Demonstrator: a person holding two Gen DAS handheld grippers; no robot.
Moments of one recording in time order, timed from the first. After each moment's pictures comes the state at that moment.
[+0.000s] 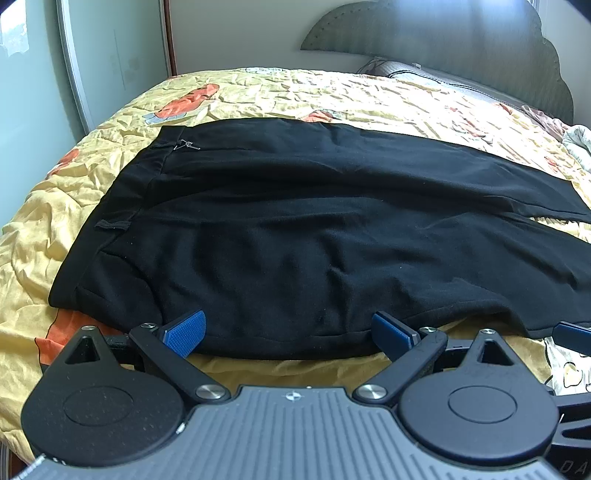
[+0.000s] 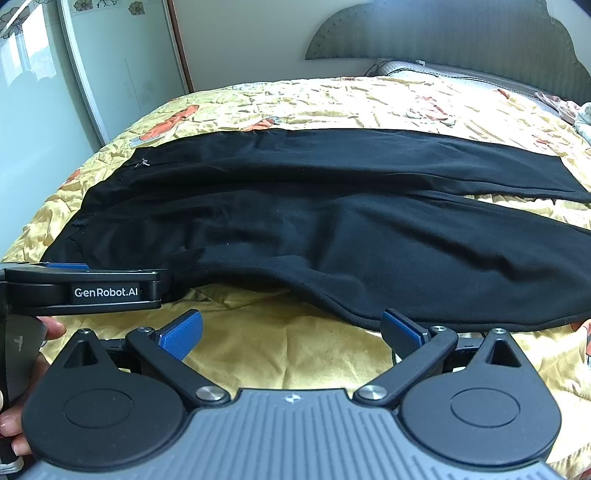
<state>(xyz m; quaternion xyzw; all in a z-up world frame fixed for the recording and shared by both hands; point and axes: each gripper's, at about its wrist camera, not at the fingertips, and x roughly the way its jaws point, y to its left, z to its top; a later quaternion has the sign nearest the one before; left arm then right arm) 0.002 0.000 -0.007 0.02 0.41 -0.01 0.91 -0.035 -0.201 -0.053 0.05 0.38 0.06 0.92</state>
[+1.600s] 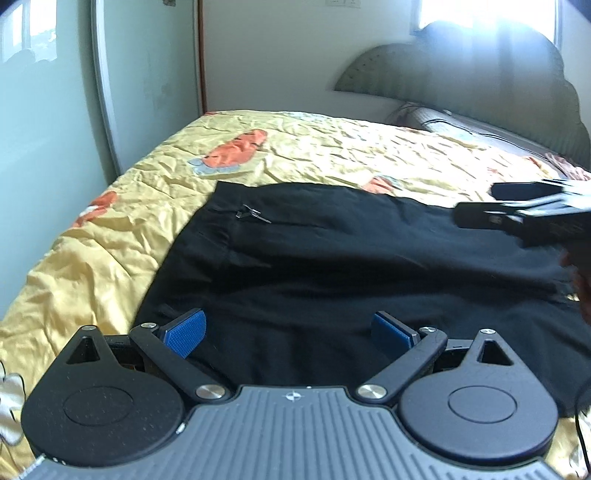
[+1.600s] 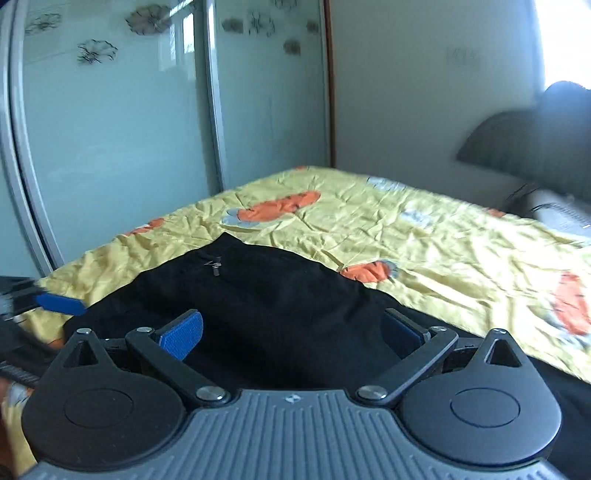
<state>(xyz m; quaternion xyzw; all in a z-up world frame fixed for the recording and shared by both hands) 0.060 0.073 0.029 0.00 0.36 0.03 0.93 0.158 -0.181 0.002 -0.05 0.26 0.31 0.91</state>
